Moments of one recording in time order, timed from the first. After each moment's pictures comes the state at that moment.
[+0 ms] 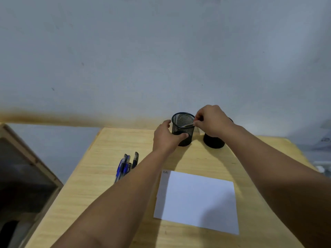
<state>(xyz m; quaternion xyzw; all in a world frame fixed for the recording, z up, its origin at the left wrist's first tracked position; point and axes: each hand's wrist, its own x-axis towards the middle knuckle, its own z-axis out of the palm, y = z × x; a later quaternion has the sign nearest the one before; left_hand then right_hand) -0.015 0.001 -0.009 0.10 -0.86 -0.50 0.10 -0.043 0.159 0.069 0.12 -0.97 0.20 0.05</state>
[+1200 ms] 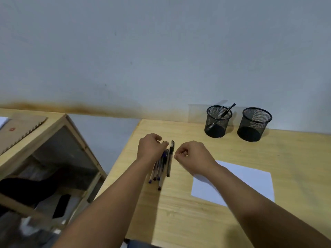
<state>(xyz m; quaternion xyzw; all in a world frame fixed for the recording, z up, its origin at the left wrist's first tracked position) 0.086 -0.139 -0.017 0.21 -0.90 -0.36 0.08 0.081 0.031 -0.010 0.18 -0.91 0.37 -0.08</state>
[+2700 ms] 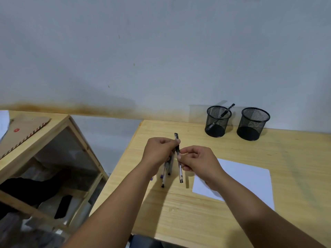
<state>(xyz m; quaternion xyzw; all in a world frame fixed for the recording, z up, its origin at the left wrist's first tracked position) 0.130 -0.110 0.018 0.18 -0.75 -0.63 0.02 0.122 0.046 -0.004 0.05 -0.70 0.69 -0.18</state>
